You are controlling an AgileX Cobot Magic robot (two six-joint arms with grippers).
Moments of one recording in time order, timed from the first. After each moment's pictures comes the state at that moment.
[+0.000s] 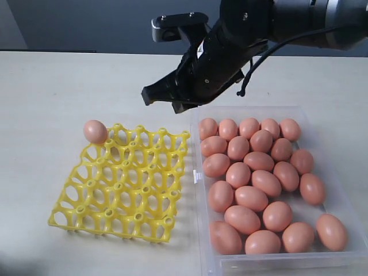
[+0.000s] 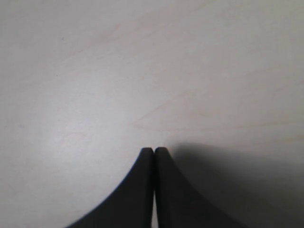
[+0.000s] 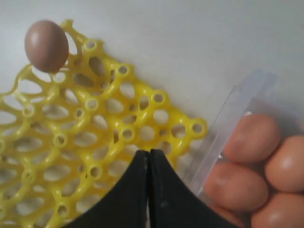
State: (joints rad) left arm 0.32 1.04 0.00 0.40 0.07 0.07; right arm 0.67 1.81 -1.37 0.17 0.72 0.04
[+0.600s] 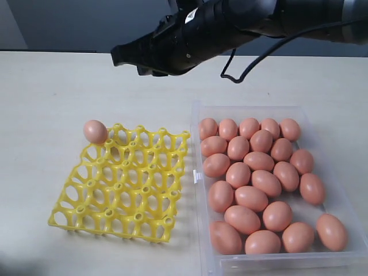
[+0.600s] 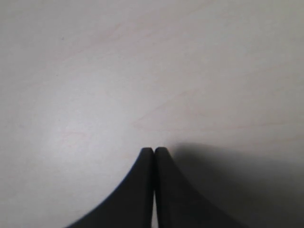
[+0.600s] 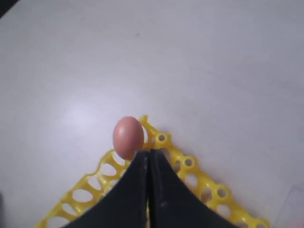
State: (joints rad) left arm 0.32 1.04 0.00 0.40 0.07 0.07; right arm 0.69 1.76 -1.37 0.49 0.45 -0.21
